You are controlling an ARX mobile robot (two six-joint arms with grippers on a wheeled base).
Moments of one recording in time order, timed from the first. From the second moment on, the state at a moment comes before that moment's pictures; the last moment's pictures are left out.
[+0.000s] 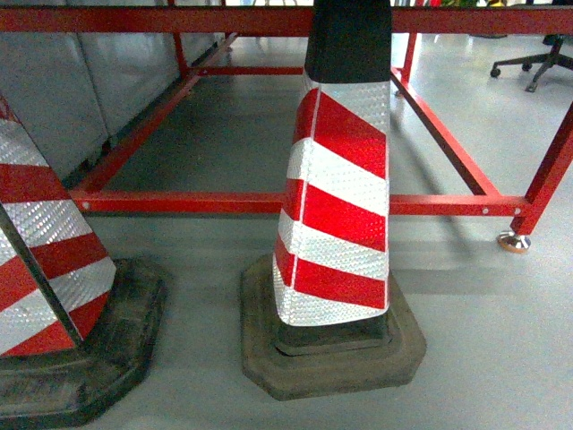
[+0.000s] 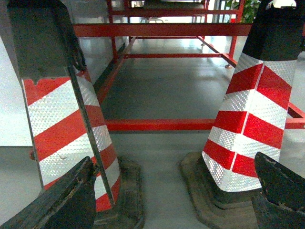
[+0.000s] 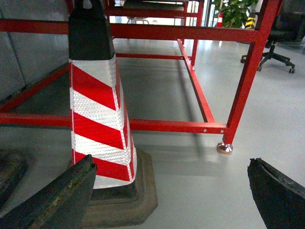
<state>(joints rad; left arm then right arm) 0.00 0.01 0.02 0.00 0.00 0.00 0.00 0.00 0.01 -0.01 0.00 -0.01</state>
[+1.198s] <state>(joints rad) 0.00 0.01 0.02 -0.01 0.00 0.00 0.00 0.00 0.01 -0.01 0.00 0.00</state>
